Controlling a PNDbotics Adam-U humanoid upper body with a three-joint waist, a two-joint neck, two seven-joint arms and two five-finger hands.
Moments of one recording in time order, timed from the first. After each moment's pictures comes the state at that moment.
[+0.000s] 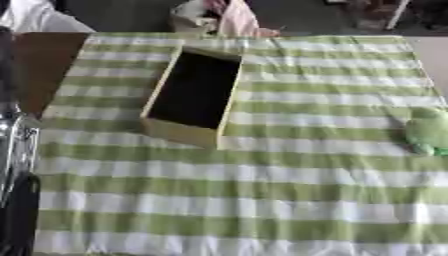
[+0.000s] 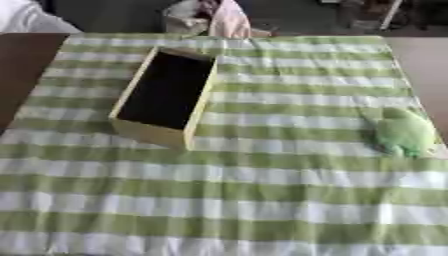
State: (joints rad) left arm -0.40 0.24 0.08 -1.98 0.08 -0.39 0.10; right arm -0.41 -0.58 -0.20 -1.82 0.28 -0.03 -0.07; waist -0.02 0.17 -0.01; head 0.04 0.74
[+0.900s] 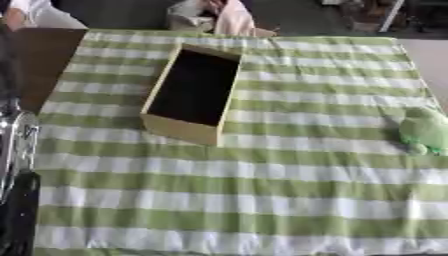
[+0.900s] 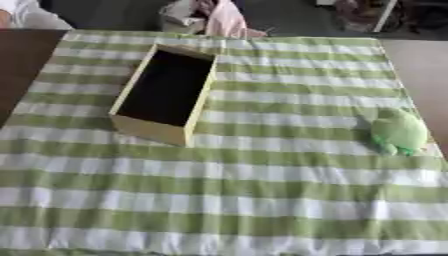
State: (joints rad) left arm -0.39 0.24 0.08 -1.98 0.07 -0.38 0.09; right arm -0.49 -0.99 0.01 -1.49 0.47 -0.15 0.18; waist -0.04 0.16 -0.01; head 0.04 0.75
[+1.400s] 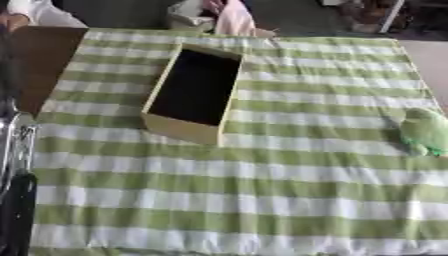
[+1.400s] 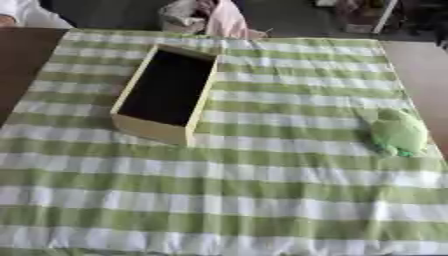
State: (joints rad) left arm -0.39 0.25 0.07 -1.98 0.07 -0.38 0.09; right arm -0.50 -1.05 0.14 -1.49 0.51 -0.26 0.28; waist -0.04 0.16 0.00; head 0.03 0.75
